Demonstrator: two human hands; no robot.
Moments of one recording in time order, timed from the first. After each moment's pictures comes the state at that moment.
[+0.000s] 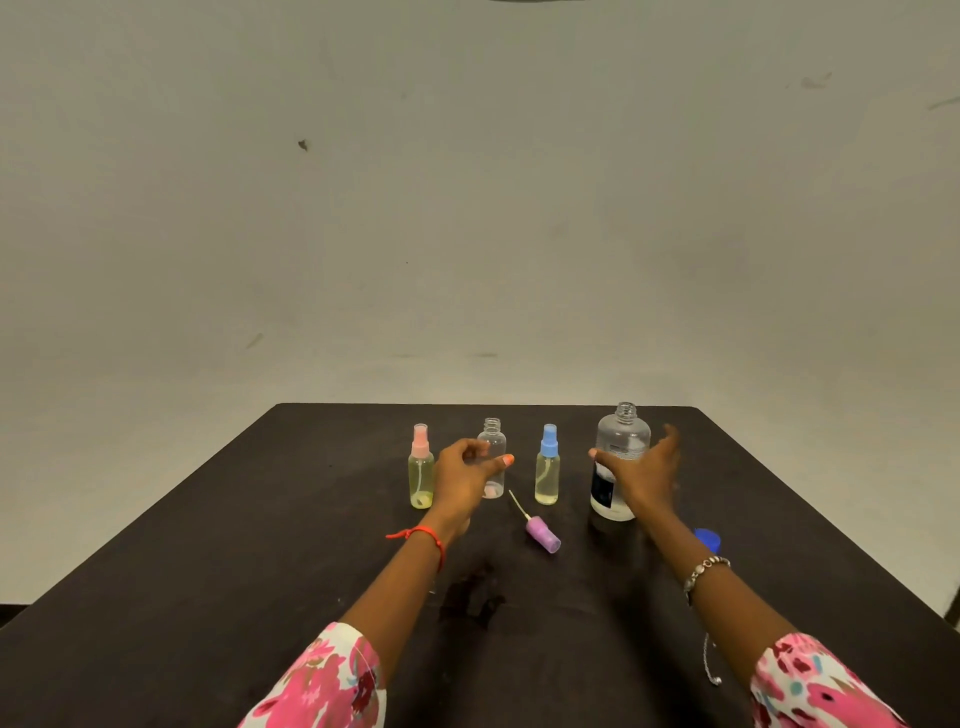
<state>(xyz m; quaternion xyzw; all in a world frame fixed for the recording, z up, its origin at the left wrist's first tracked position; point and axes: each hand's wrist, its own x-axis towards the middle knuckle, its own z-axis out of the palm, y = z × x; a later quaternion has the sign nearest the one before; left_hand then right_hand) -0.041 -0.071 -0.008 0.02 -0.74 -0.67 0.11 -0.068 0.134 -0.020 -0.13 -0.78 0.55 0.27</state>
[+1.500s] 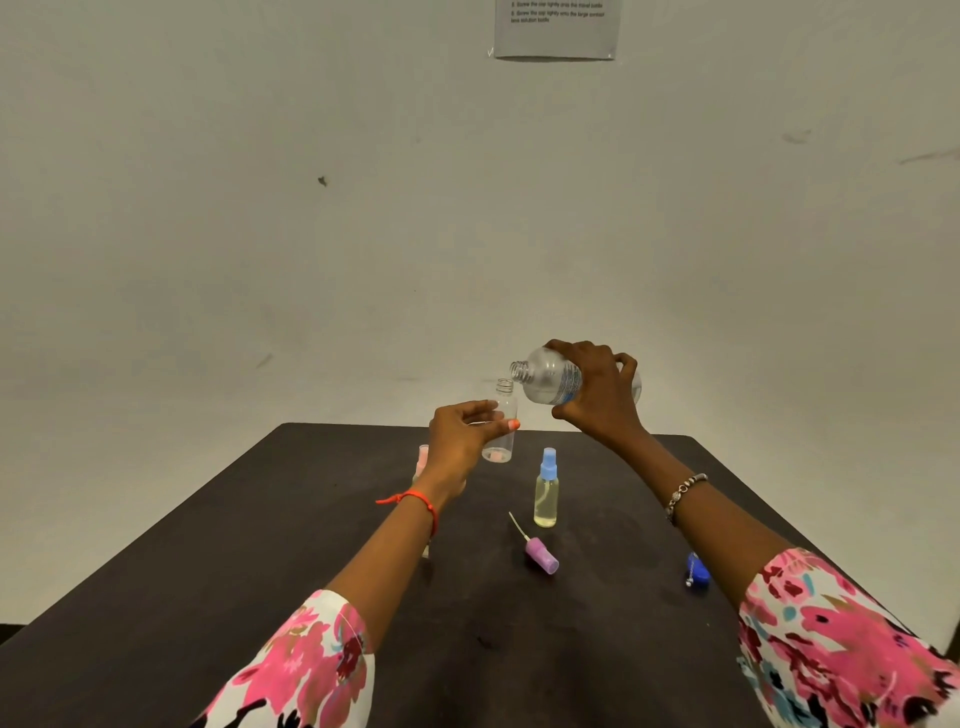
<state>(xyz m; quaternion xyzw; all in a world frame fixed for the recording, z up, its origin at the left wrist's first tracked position) -0.019 -0.078 0.070 -0.03 -0.73 -0.67 0.16 -0.063 0.091 0.099 0.19 -0.88 0.21 0.38</state>
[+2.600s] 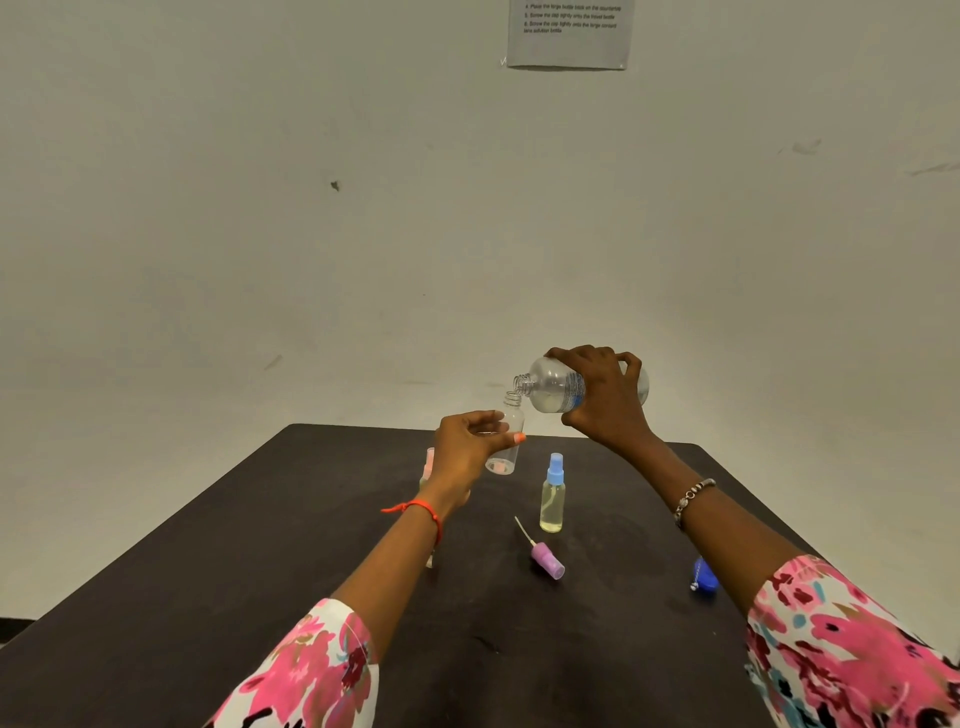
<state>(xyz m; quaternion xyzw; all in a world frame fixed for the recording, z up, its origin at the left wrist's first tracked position) -0.016 -0.083 0.063 -0.03 -0.73 -0.67 0.15 -0.063 0.090 0.101 0.22 -0.88 0.14 0.40</state>
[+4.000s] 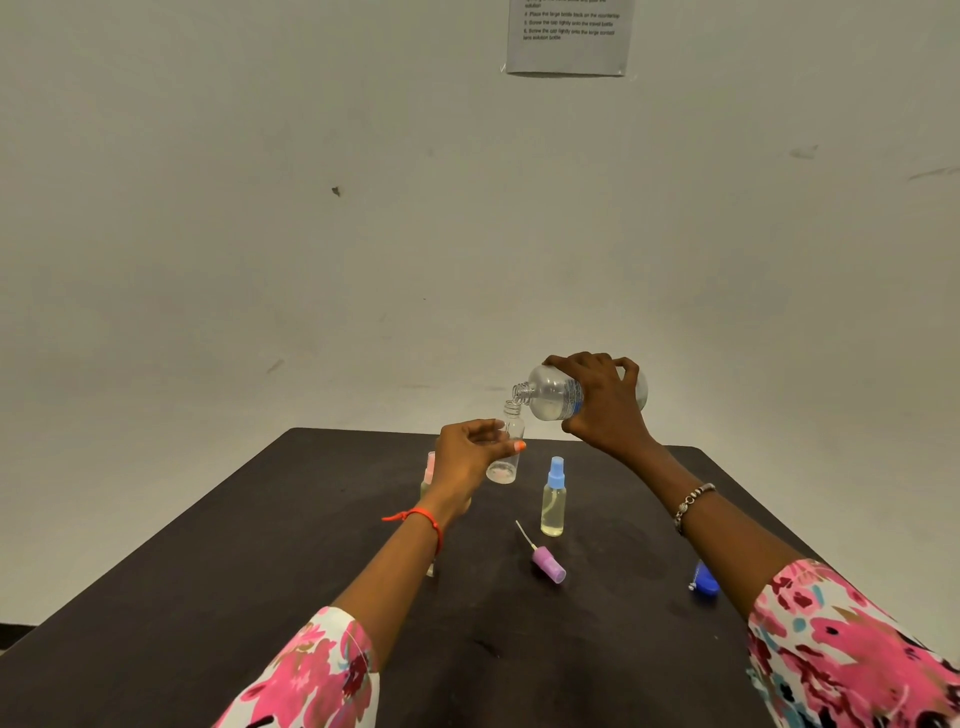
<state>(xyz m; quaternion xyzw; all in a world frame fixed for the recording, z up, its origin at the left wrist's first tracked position) -0.013 -0.083 0.061 -0.02 -0.71 -0.69 0.14 -0.065 0.090 0.099 0.22 -0.88 0.13 0.40</state>
